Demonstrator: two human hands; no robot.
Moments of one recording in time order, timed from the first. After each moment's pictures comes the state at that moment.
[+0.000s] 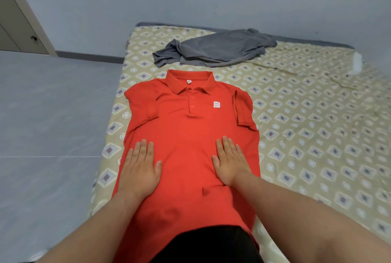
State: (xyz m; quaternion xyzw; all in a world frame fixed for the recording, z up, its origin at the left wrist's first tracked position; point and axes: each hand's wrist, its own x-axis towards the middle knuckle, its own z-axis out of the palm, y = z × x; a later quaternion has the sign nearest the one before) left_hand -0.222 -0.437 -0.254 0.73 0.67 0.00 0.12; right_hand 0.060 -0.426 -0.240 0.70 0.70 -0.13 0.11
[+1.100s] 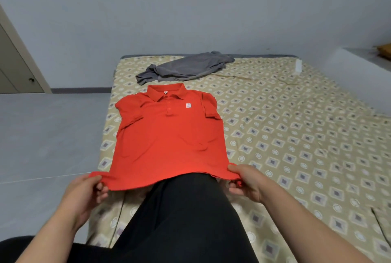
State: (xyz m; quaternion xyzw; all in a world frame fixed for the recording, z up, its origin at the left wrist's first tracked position) left_hand -0.297 -0.580 -0.151 0.22 0.66 0.42 0.58; right_hand 0.111 -0.619 -0.129 0.70 0.18 -0.61 -0.31
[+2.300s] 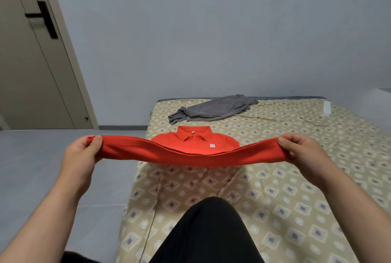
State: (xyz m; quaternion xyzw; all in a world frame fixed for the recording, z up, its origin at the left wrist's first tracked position) left_hand -0.341 -0.540 -0.008 0.41 0.53 0.65 0.35; right_hand 0.155 -0.582 0.025 0.54 0.46 -0.42 -0.56
